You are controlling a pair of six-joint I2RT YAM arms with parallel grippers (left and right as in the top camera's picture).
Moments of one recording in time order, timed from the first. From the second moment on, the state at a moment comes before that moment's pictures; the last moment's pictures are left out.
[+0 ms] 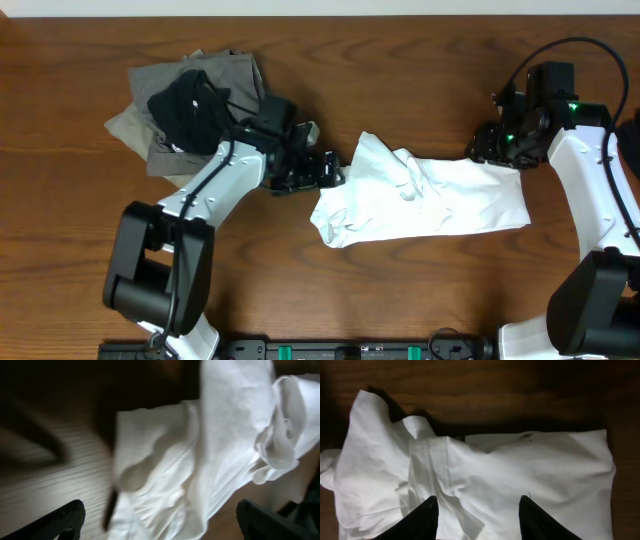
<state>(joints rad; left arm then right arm) -0.37 1.81 1.15 -0.62 0.56 -0.39 -0.08 1.66 1.32 -0.96 -0.24 0.08</state>
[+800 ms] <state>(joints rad) -0.41 1.90 1.19 -0.79 0.58 -0.44 -0.08 1.66 1.32 -0.94 -0.28 0.08</state>
